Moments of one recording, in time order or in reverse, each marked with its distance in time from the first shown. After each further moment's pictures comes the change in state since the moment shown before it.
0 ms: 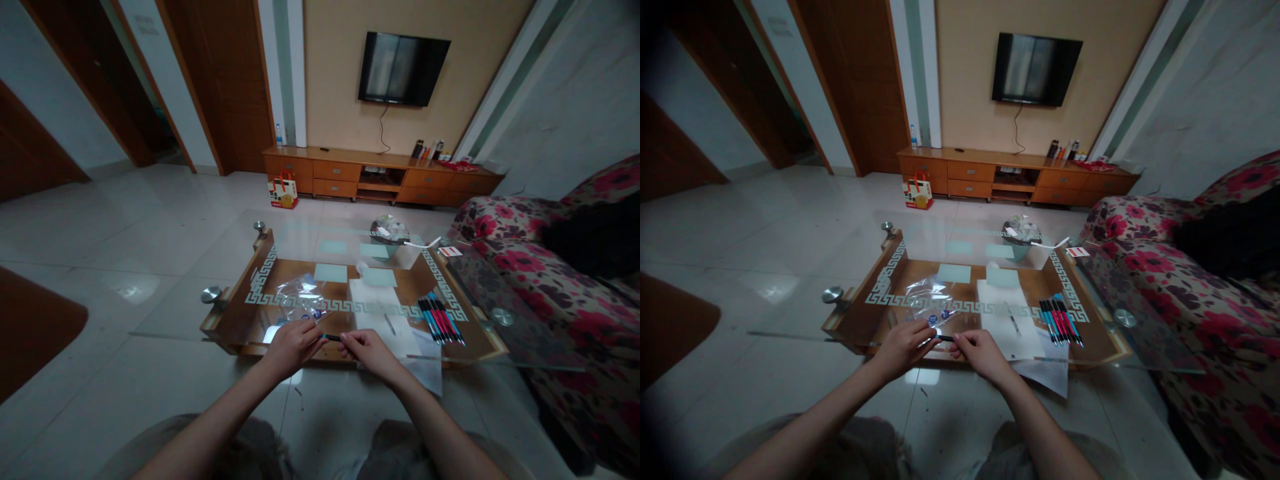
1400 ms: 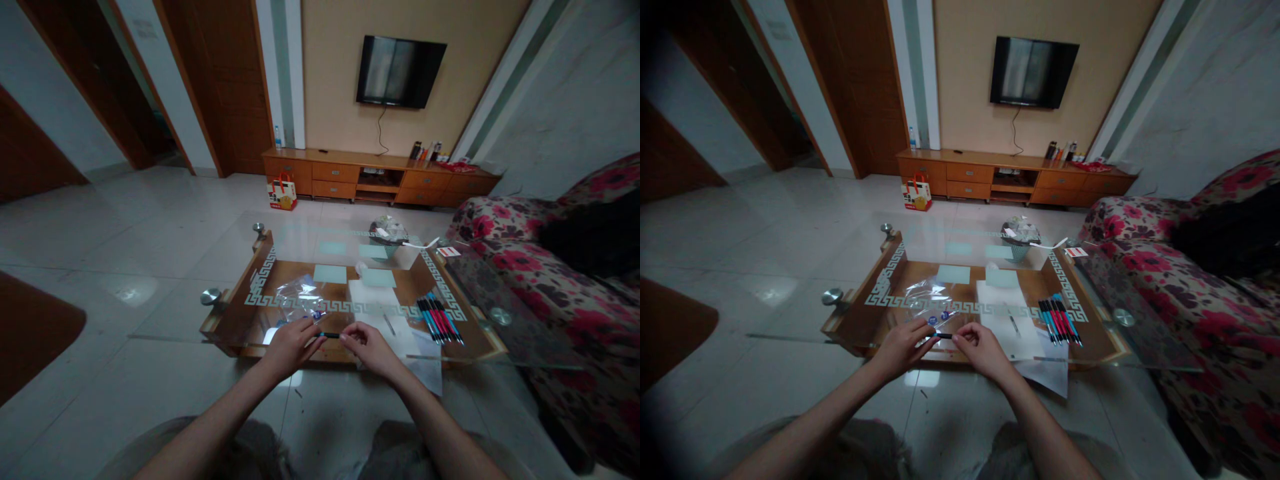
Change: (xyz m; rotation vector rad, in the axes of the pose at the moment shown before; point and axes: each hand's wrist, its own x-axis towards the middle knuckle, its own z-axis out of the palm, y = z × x) left_hand 0.001 0.001 -0.004 -0.083 0.000 -0.067; right_hand -0.001 -0.006 -0.005 -0.126 0.145 -0.095
